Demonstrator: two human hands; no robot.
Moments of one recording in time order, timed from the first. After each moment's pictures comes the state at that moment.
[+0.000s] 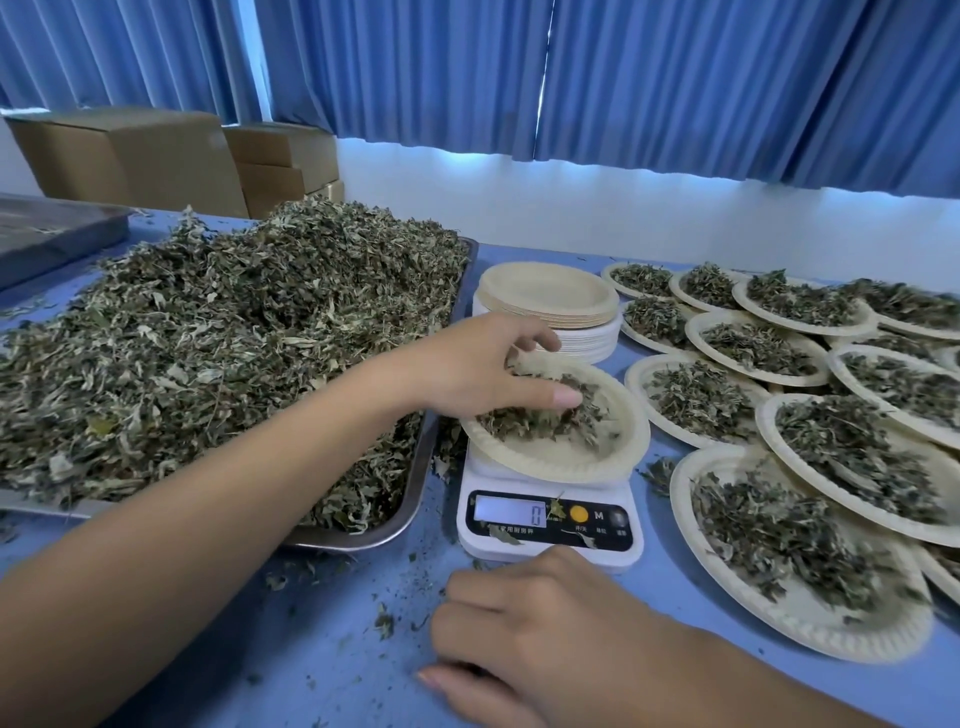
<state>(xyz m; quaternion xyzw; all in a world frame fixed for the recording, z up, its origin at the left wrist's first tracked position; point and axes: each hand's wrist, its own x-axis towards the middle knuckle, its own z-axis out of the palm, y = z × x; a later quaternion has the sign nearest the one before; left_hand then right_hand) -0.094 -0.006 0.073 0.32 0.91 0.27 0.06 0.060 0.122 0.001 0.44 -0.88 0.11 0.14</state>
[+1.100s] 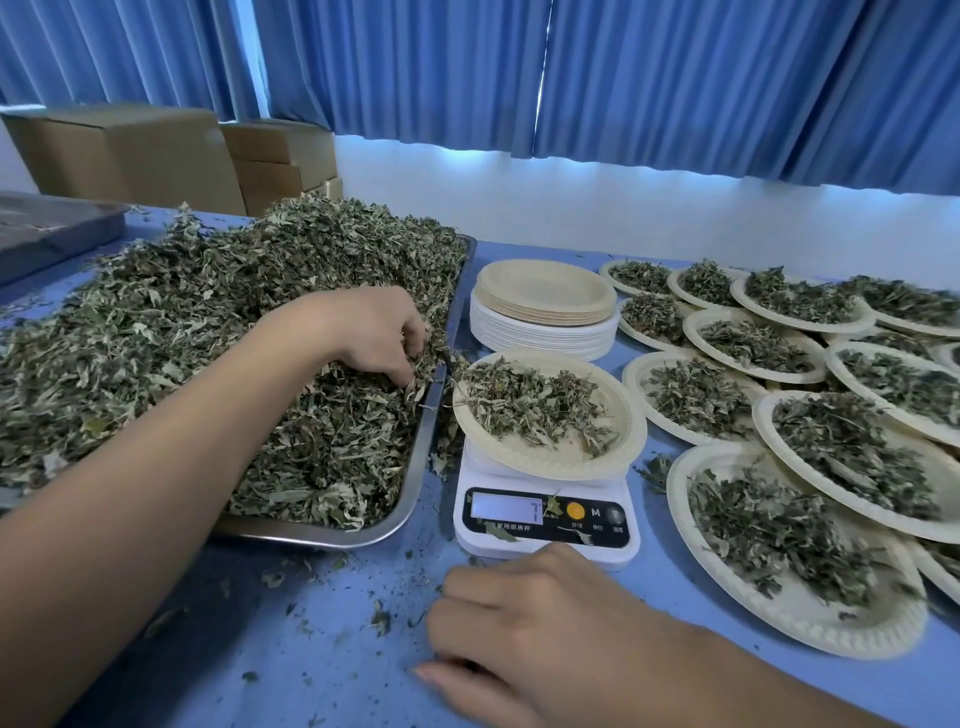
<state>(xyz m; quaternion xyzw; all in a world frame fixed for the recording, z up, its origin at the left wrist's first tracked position) -0.142 -0.067 0.084 0.17 0.98 0.06 0.08 0.058 0.124 -0.002 0.46 -0.87 0.11 0.12</state>
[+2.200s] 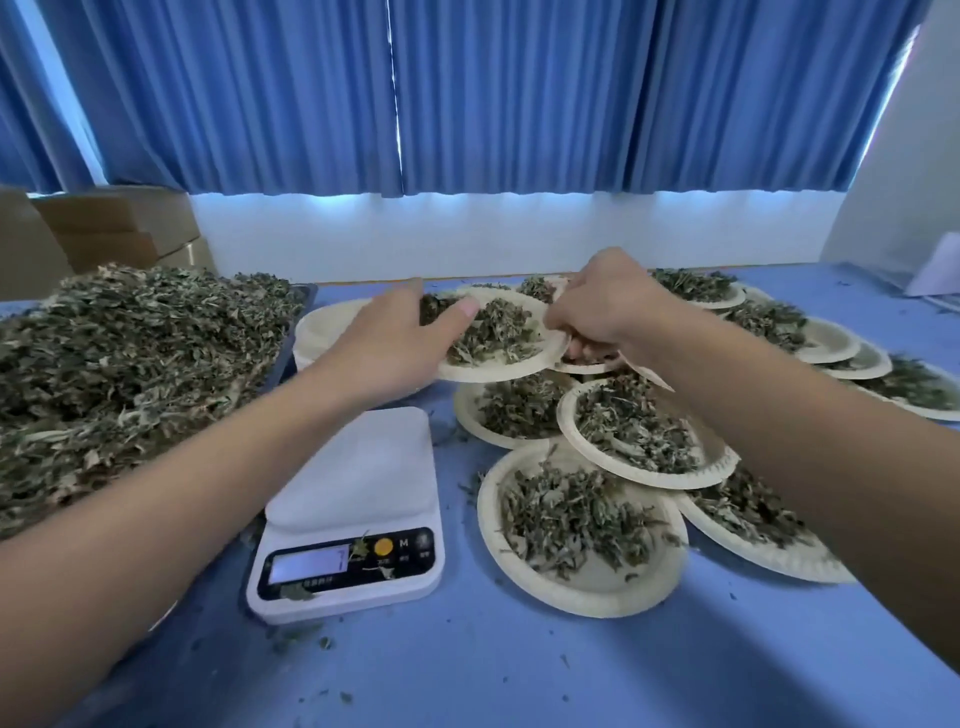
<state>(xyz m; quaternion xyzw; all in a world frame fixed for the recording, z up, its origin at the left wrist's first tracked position) -0.099 0.115 0.094 0.26 0.88 0.37 -0.10 -0.047 0.318 0.132 -0.19 -0.88 0.41 0.13</state>
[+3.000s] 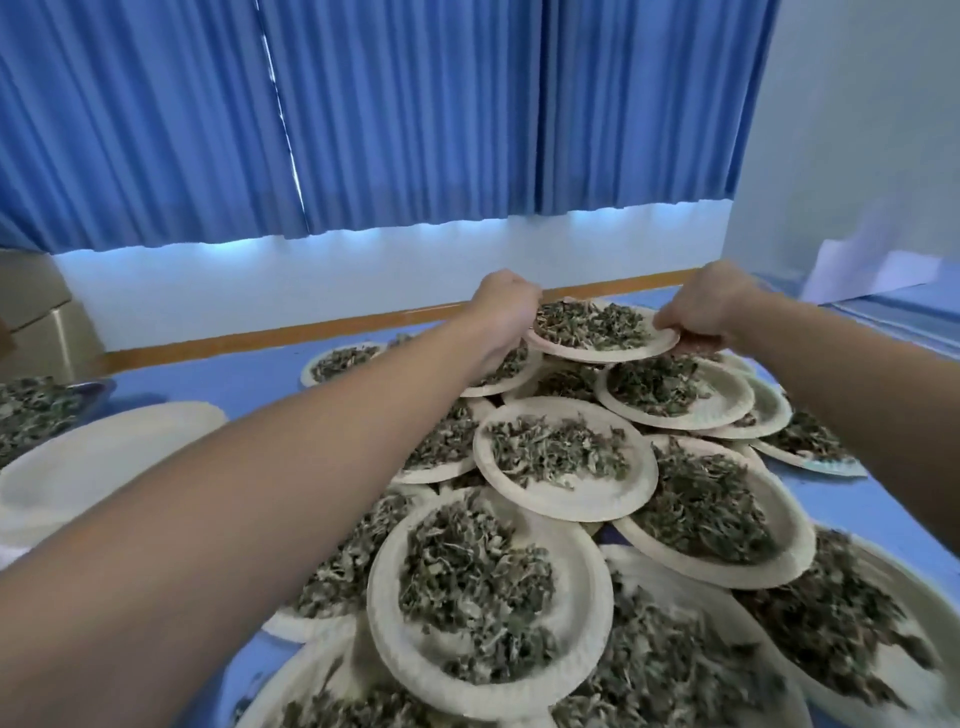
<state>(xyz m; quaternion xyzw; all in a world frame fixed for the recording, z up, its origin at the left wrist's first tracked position) -0.187 0.448 0.120 0.24 0.76 0.59 0.13 -0.074 0.632 0.131 -0.36 -0.82 0.40 0.18</state>
